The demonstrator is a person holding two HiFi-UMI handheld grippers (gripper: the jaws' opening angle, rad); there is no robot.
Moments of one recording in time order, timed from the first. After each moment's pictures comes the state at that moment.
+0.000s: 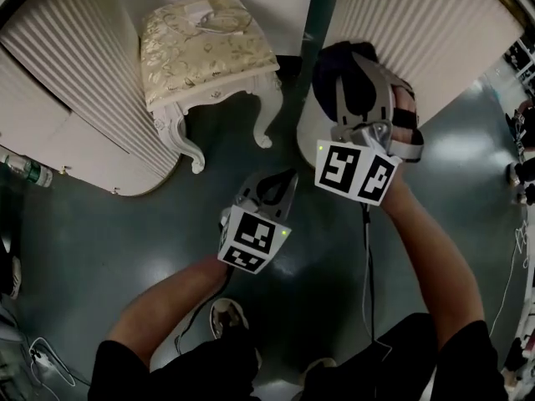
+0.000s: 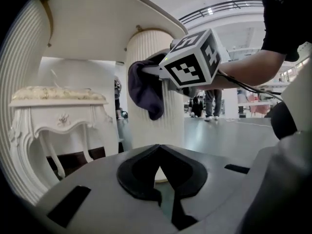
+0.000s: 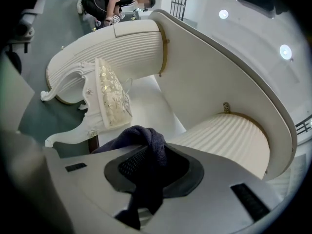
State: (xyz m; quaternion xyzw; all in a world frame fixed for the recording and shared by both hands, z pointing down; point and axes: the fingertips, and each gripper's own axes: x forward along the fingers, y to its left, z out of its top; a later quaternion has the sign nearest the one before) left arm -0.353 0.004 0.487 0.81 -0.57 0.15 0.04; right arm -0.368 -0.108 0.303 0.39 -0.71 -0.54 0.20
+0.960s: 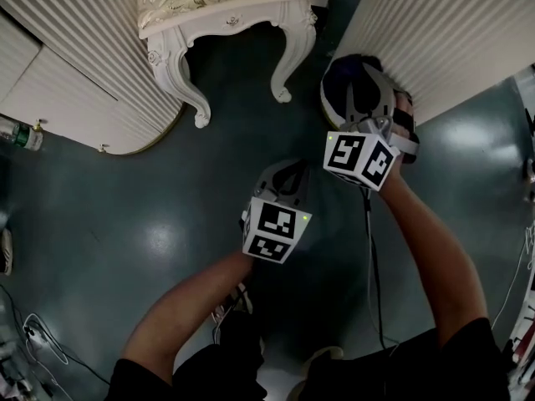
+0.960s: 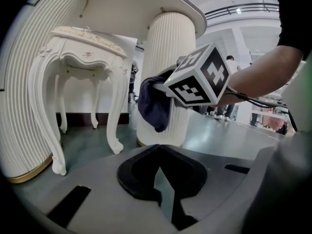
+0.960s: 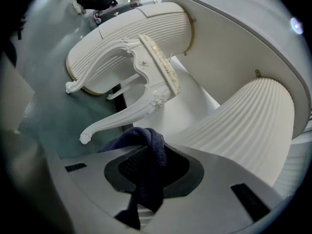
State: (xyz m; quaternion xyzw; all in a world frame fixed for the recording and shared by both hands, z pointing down) left arm -0.353 0.033 0.622 0.76 -0.62 0.13 0.16; right arm -0.373 -0.117 0.499 0.36 -0.76 -0.46 0.28
